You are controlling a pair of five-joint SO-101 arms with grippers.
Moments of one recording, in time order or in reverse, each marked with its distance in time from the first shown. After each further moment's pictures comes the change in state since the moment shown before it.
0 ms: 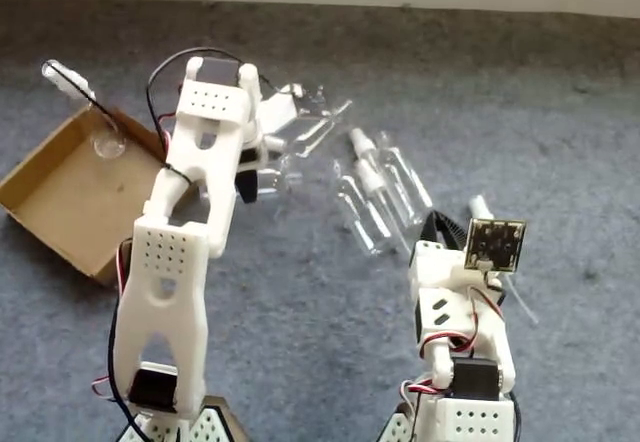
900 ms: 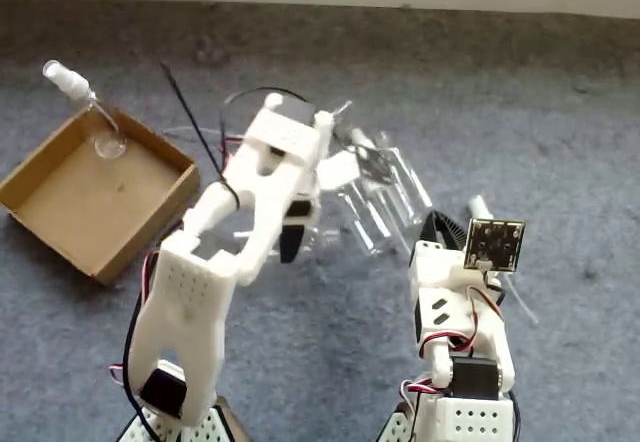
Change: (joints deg) left arm 15.7 -12.7 28.7 0.0 6.4; right arm 0.0 0.0 0.0 0.0 0.0
